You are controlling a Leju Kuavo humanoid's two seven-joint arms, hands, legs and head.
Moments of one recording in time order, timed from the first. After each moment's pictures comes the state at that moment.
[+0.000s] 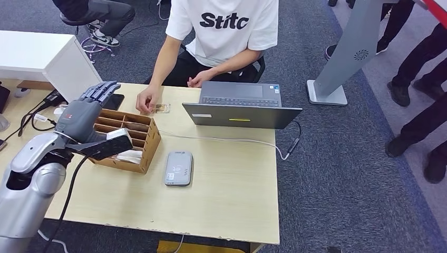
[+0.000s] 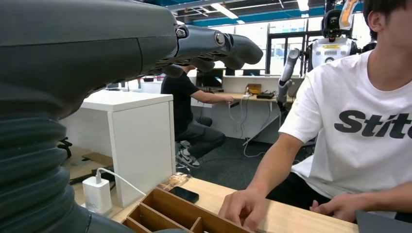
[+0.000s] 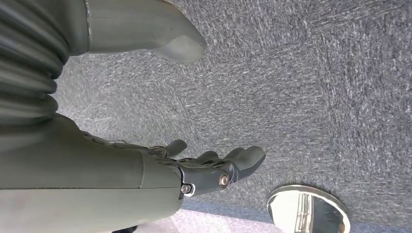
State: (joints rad) left arm -0.64 0.31 -0.49 -1.37 -0.81 -0.13 -0.12; right arm -0.11 0.02 -1.16 -0.22 0.87 -0.54 -0.13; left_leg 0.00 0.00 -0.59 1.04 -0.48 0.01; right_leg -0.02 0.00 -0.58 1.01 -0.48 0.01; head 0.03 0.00
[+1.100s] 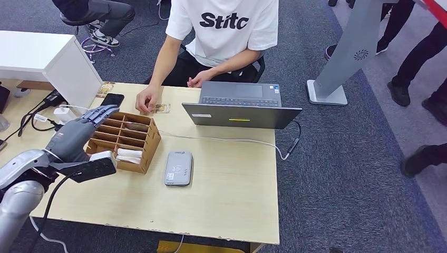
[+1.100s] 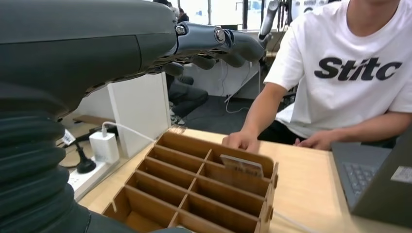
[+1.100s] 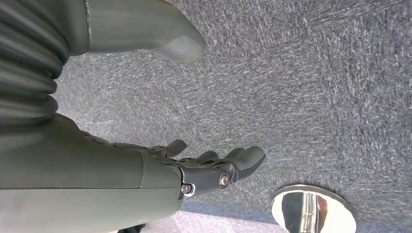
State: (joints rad) left arm -0.55 0.50 -0.56 -1.50 -0.56 -0.24 -0.13; right arm -0.11 0.02 -1.18 -0.22 0.86 -0.54 -0.13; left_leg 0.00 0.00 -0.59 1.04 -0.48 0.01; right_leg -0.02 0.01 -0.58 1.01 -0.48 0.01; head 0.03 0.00
